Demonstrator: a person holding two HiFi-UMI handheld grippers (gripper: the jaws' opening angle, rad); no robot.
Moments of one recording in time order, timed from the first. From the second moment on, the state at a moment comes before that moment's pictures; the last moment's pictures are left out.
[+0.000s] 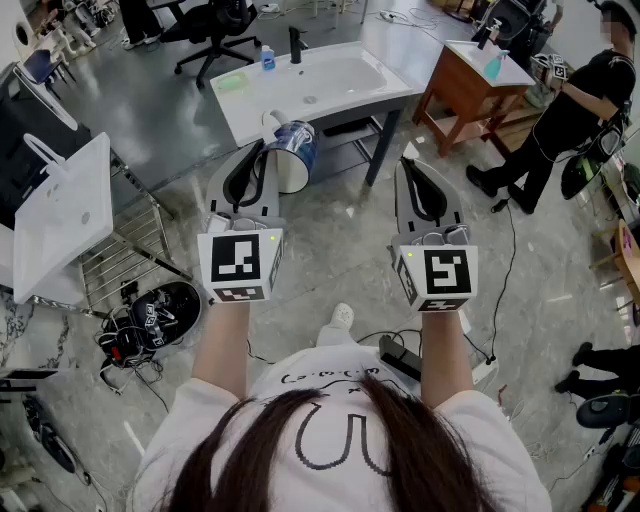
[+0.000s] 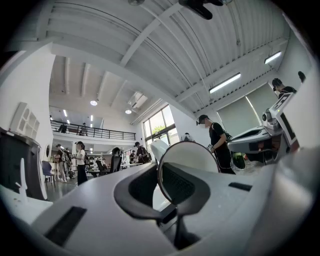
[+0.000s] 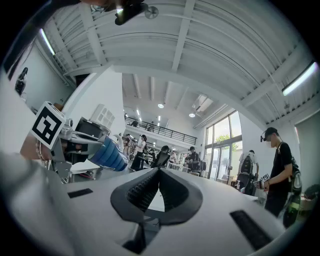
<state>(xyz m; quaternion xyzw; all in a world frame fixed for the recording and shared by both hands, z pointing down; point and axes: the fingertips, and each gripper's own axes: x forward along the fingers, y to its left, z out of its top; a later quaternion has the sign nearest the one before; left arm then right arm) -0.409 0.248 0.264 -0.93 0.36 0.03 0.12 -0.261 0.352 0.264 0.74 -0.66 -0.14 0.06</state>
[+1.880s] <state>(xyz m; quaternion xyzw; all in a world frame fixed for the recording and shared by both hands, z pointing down) -0.139 -0.051 0.296 -0.92 0.39 0.00 0.10 0.008 0.051 0.292 0.71 -0.70 -0.10 0.06</state>
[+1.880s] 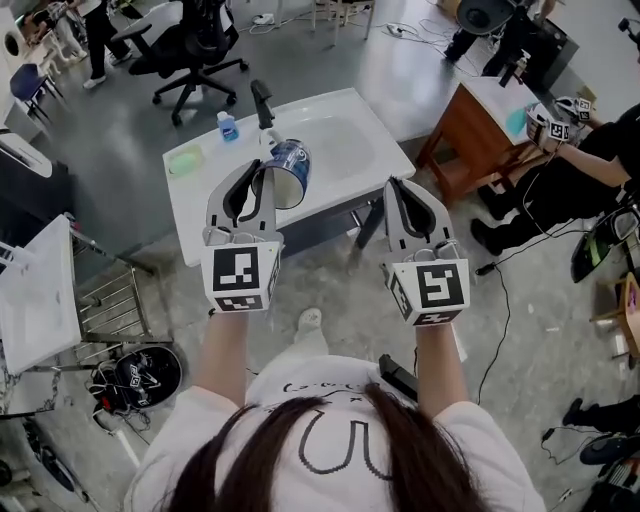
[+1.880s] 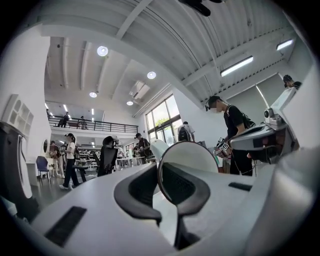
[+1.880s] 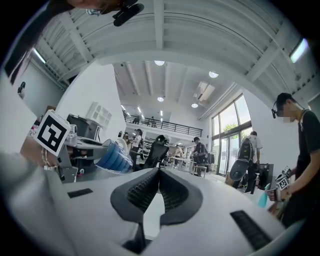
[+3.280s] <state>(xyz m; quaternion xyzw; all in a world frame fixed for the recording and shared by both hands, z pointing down) 0.012 -0.267 0.332 -0.90 0.44 -0.07 0.06 0.160 -0.189 0.321 0.67 -0.74 -0.05 0.06</state>
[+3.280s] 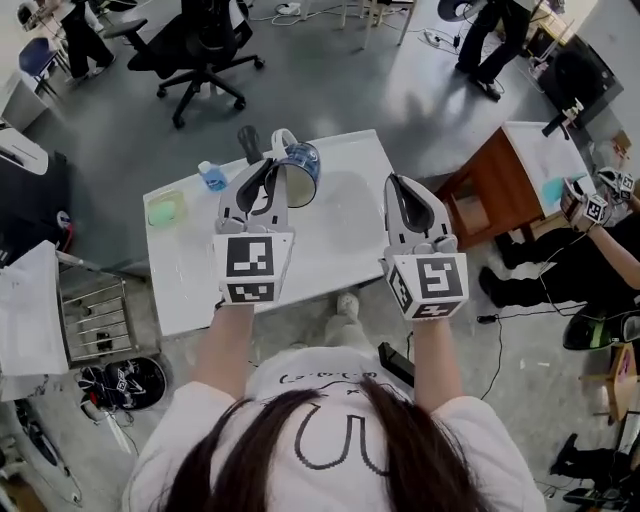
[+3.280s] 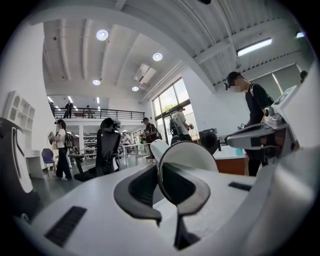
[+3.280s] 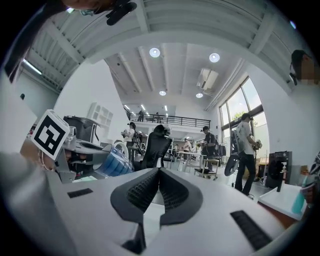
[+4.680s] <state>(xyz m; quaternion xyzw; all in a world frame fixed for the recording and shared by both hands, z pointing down) 0.095 -0.427 0.513 -0.76 0.50 -0.31 -0.27 0.259 -0.349 0.378 0.54 -0.84 0.00 0.05</state>
